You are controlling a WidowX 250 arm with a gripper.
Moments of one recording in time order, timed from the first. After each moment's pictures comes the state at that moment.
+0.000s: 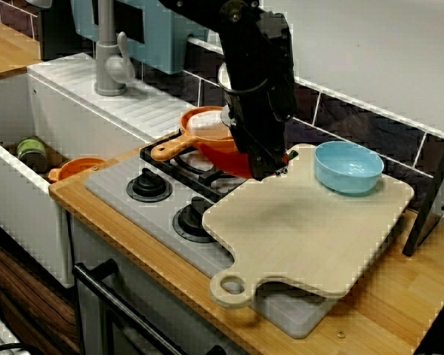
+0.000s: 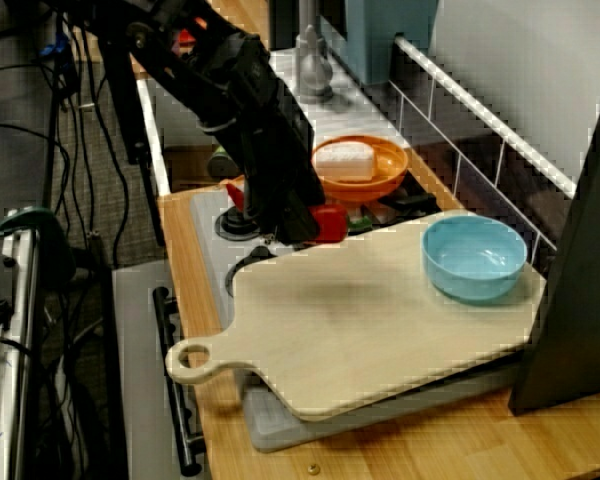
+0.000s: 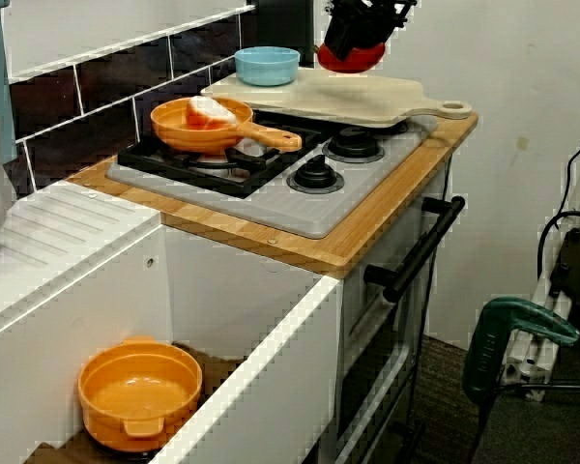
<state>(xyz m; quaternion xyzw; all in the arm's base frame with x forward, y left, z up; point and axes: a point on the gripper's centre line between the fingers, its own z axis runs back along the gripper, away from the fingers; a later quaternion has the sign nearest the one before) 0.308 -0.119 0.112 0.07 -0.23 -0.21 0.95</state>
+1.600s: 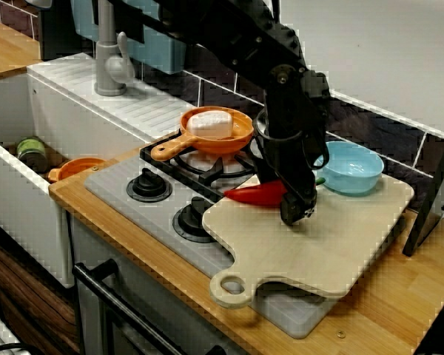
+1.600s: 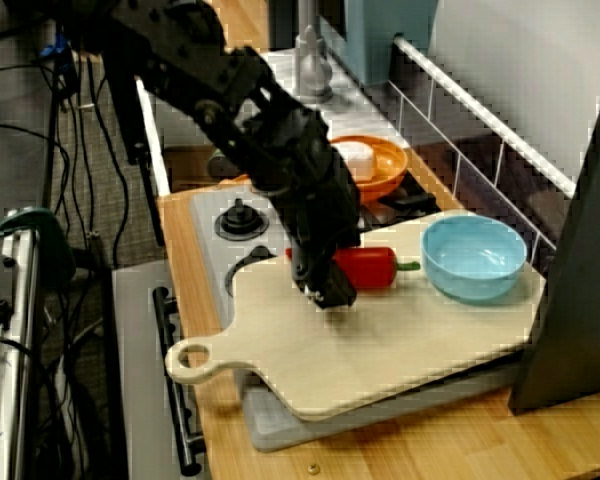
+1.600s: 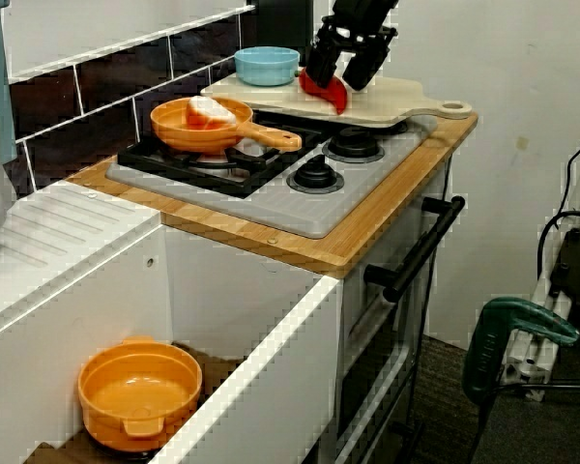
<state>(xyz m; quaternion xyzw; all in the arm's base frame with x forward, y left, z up) 0.330 -0.134 0.081 0.07 -0.21 -0.21 0.95</state>
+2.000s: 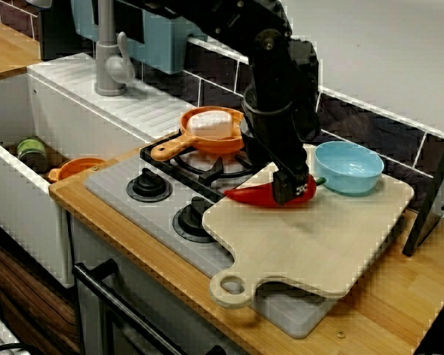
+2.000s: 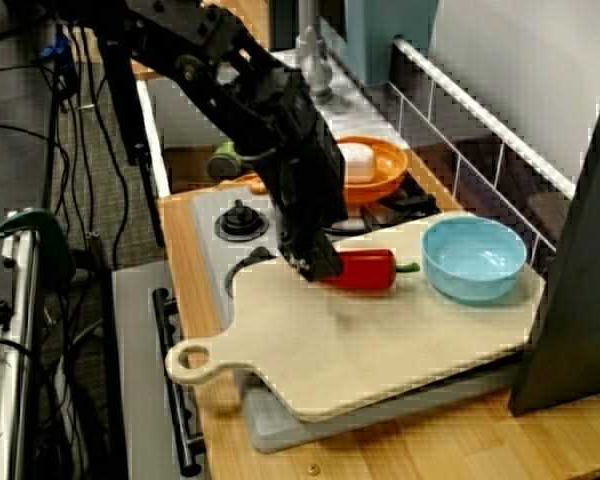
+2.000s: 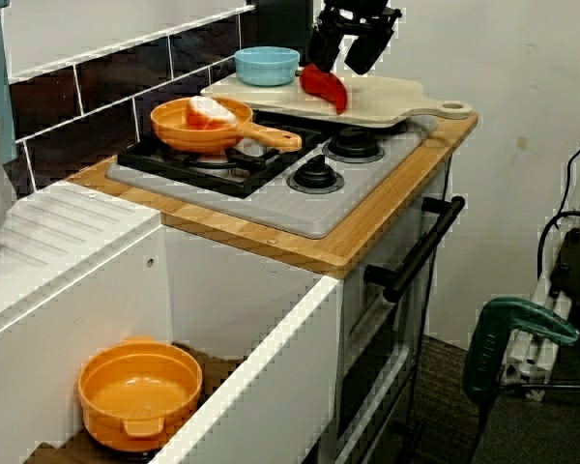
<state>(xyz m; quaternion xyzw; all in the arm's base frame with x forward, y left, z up) 0.323 -0.124 0.099 0.06 -0.21 -0.20 0.95</state>
